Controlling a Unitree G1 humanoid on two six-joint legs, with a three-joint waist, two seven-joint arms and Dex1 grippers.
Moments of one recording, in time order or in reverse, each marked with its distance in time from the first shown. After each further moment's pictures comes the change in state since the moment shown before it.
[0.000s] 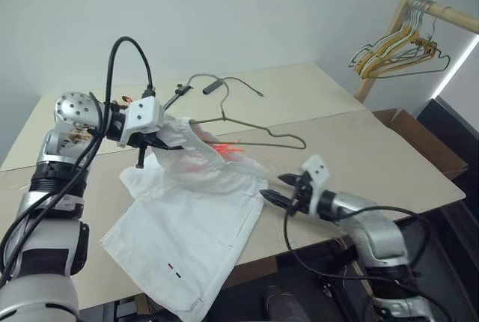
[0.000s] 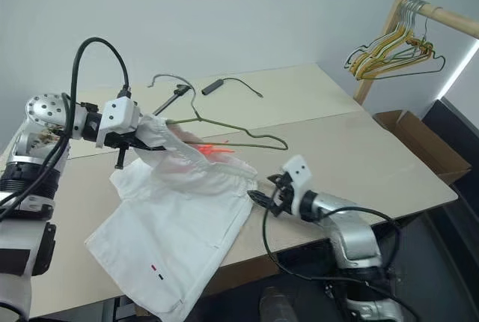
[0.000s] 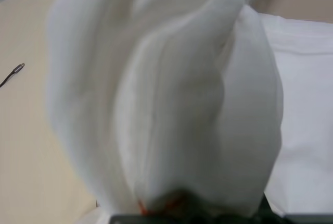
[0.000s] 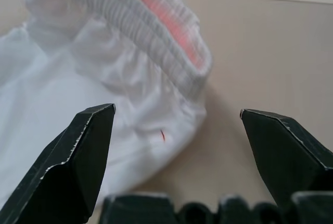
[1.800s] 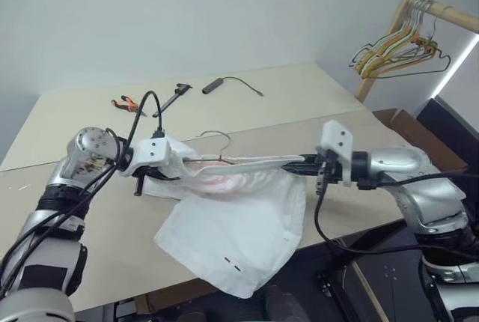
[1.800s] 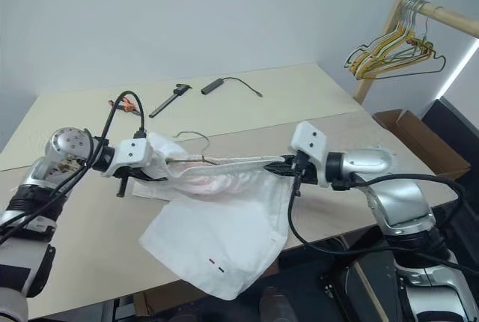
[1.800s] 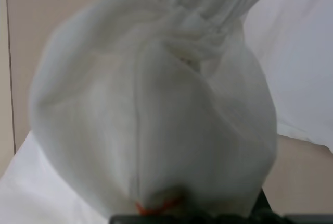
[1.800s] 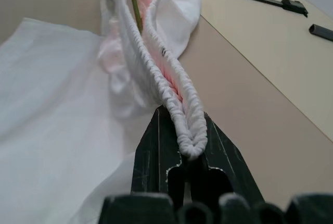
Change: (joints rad) left arm 0.120 -0.015 -0.111 0.044 0.150 -0.028 0.095; right arm -0.215 -0.436 0.102 -0.174 0.055 -0.041 0.239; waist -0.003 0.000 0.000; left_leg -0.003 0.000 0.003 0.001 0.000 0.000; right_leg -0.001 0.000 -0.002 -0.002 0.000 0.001
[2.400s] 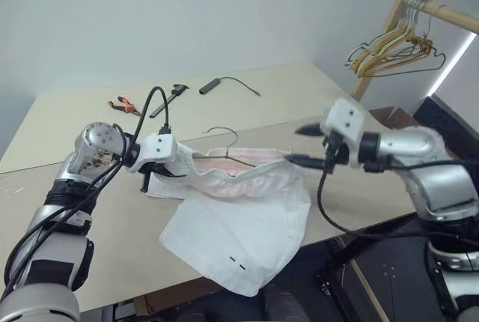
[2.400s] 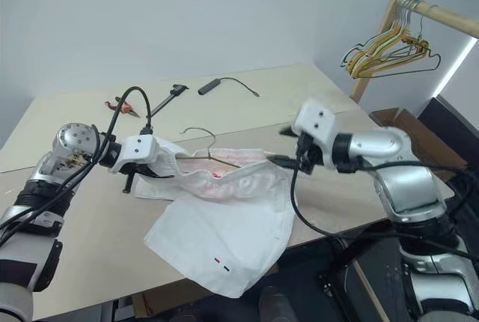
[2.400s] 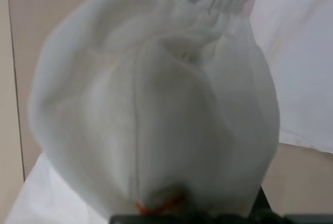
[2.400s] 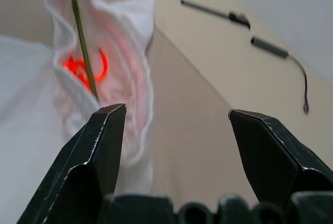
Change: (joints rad) left arm -0.031 -0.005 -0.006 0.011 0.011 -0.016 -0.021; right arm -0.135 0.017 -0.050 -0.013 0.022 0.025 -0.018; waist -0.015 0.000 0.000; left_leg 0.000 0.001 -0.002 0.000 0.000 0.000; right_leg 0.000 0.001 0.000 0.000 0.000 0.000
